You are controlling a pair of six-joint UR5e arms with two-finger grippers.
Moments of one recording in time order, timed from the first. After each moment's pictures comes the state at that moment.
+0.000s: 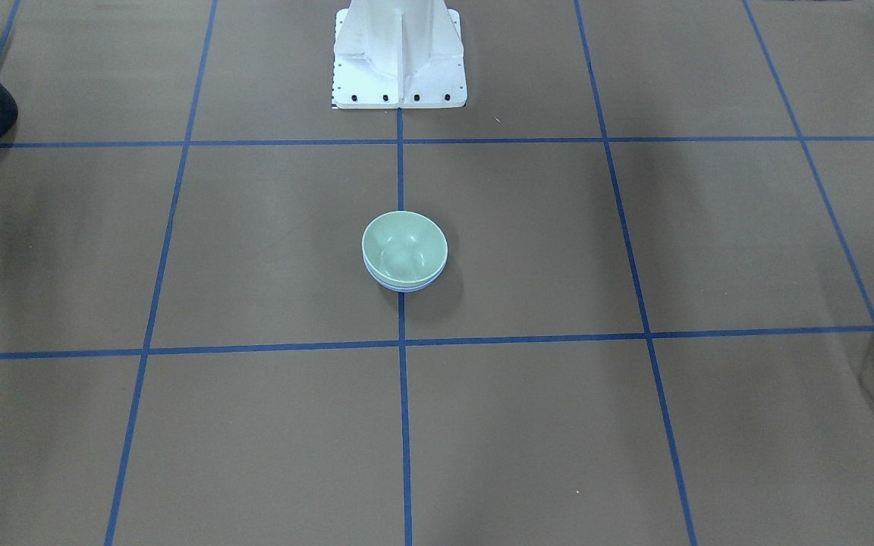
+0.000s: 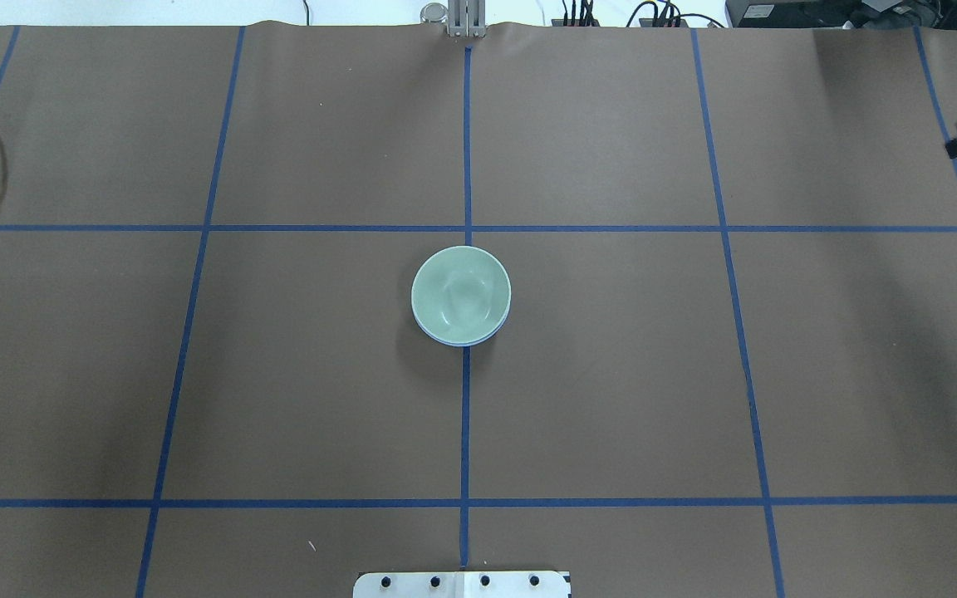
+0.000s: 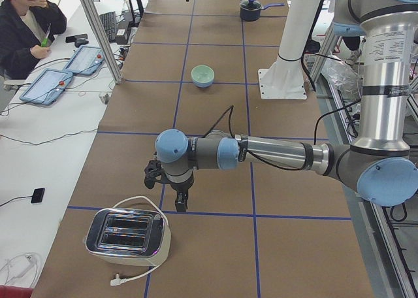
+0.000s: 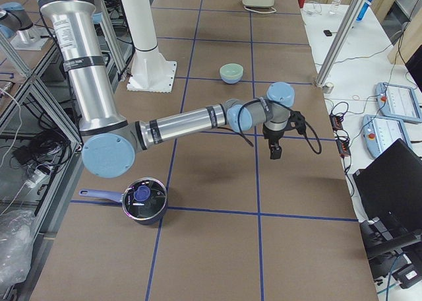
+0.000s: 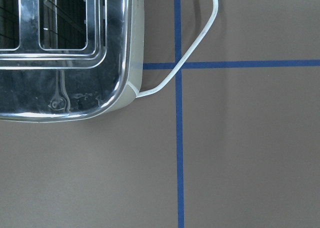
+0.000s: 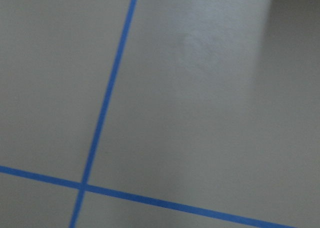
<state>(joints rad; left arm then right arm) -1.58 -1.54 -1.72 -1.44 -2.37 0.05 1.40 -1.41 1.62 -1.46 2.33 0.17</state>
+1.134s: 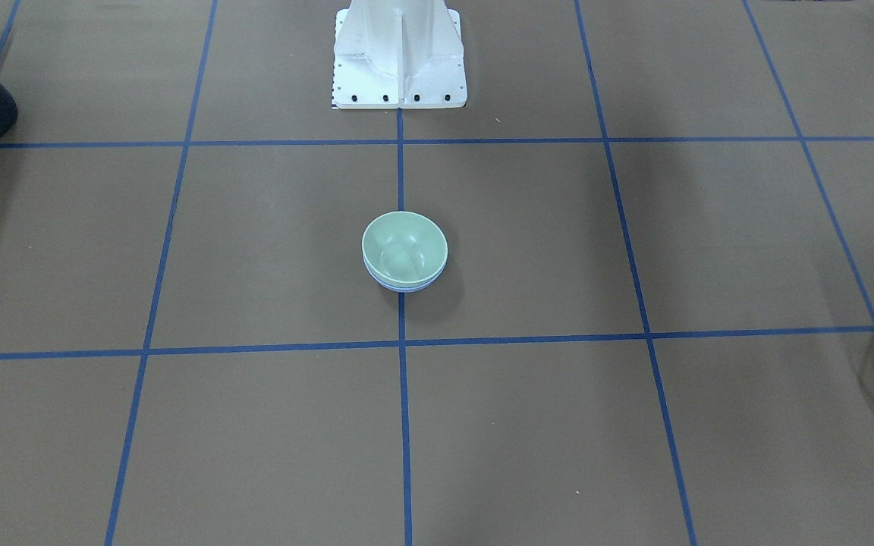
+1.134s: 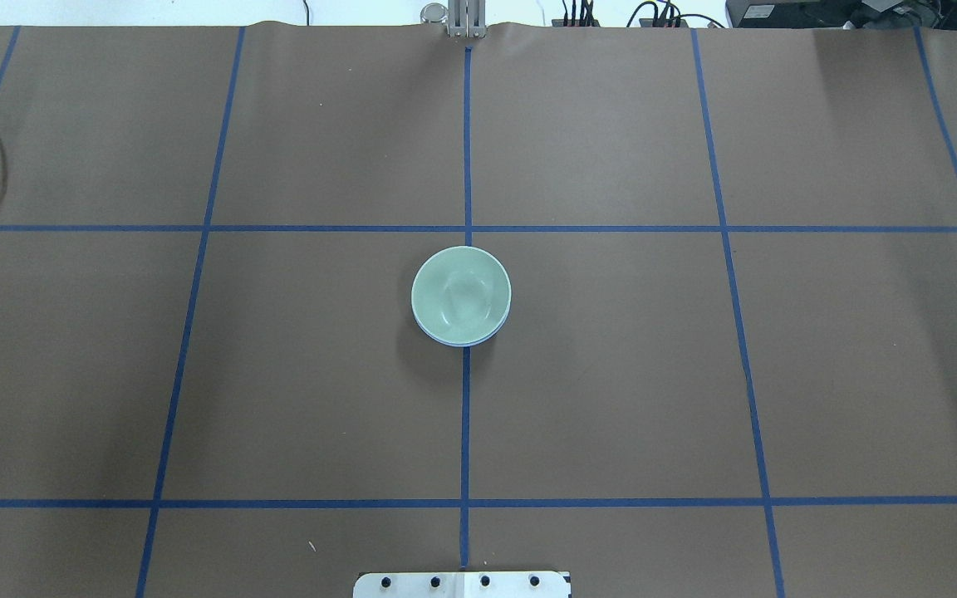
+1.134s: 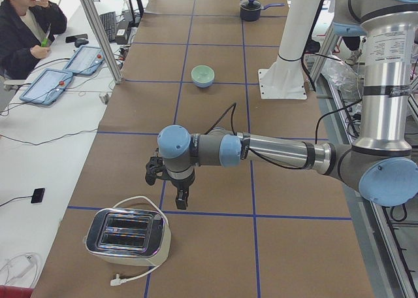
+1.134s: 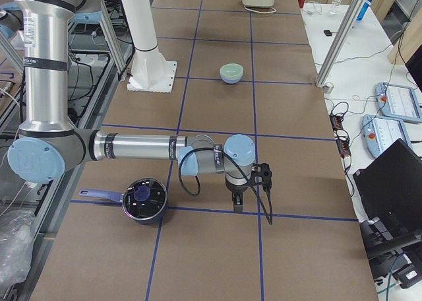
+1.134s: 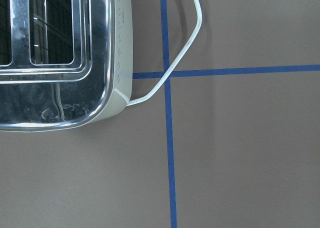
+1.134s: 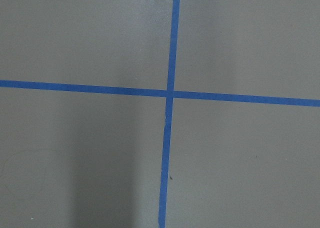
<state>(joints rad) -1.58 -1.53 -1.74 -1.44 -2.37 0.05 1.53 -1.64 1.64 -1.45 2.33 0.06</state>
